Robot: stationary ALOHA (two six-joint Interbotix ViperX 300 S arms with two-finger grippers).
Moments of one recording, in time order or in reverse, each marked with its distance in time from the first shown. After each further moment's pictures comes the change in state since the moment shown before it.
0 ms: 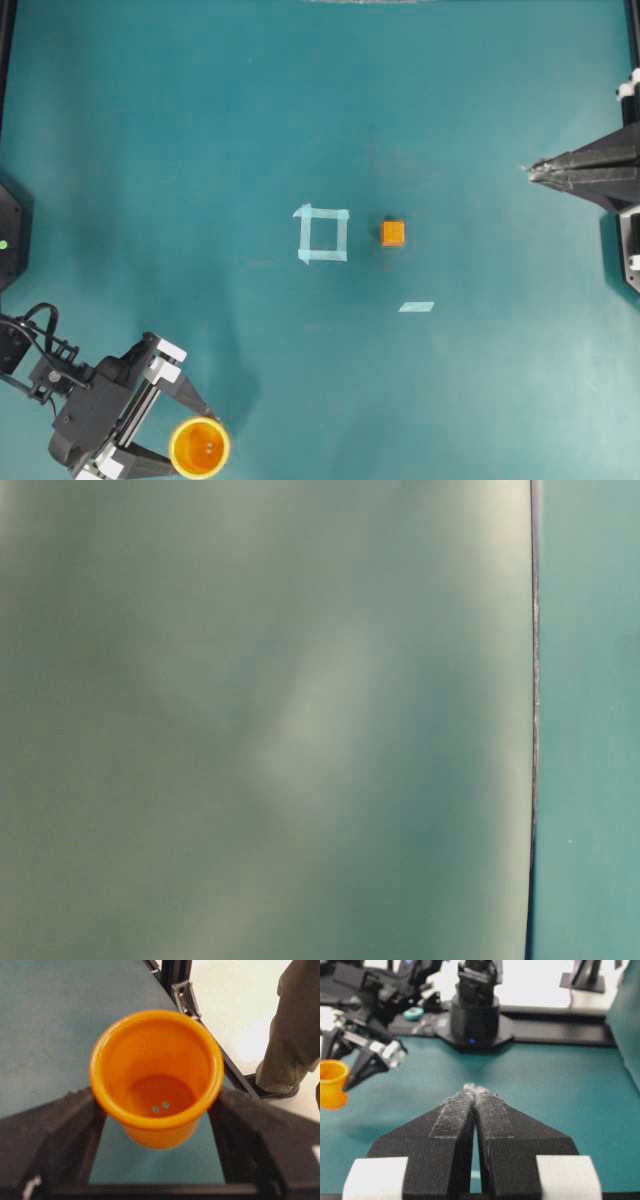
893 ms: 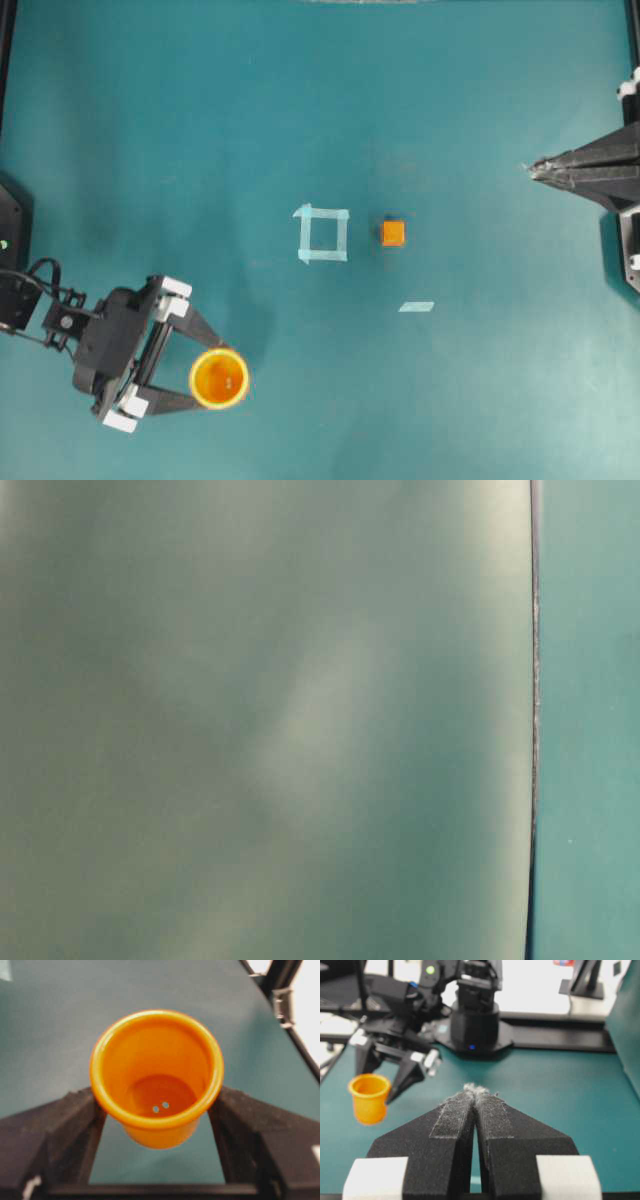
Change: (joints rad) left arm 0.153 -0.035 0.060 0.009 -0.040 -0.011; right arm 0.000 0.000 0.000 -0.002 -0.012 0.000
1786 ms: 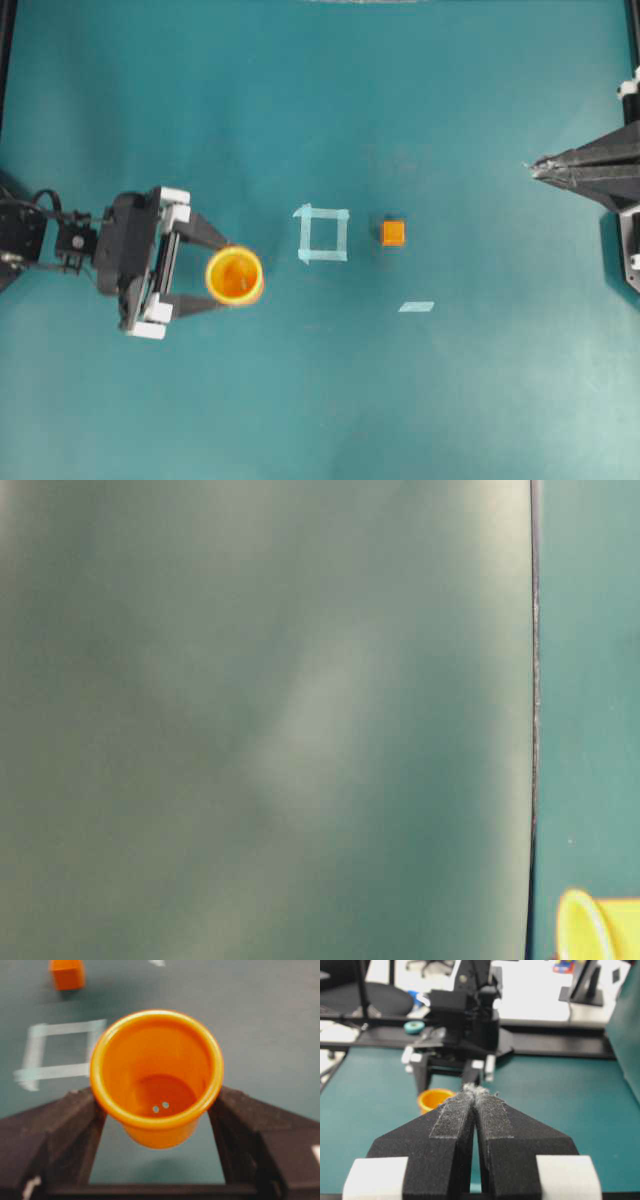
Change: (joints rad) left arm 0.318 -0.054 0.066 0.130 -0.002 0.000; right arm 0.000 0.002 0.005 0.002 -0.029 0.005
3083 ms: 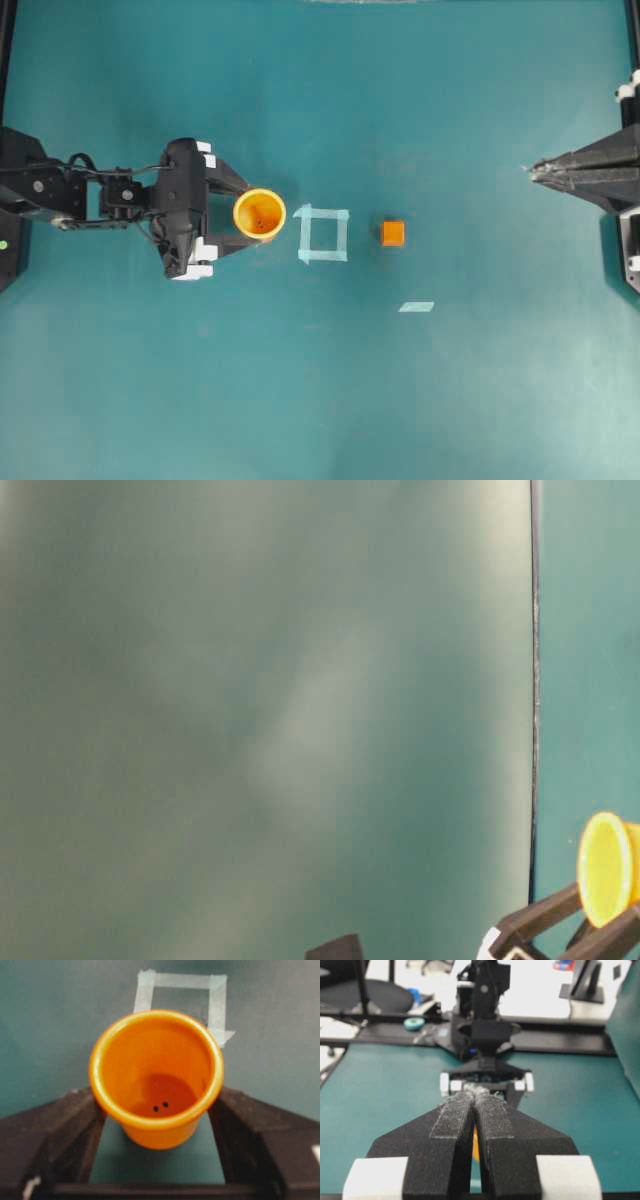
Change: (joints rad) left arm 0.241 0.120 -0.100 0.034 0.130 0.011; right arm 0.000 -0.002 0.017 0.000 -0.014 -0.002
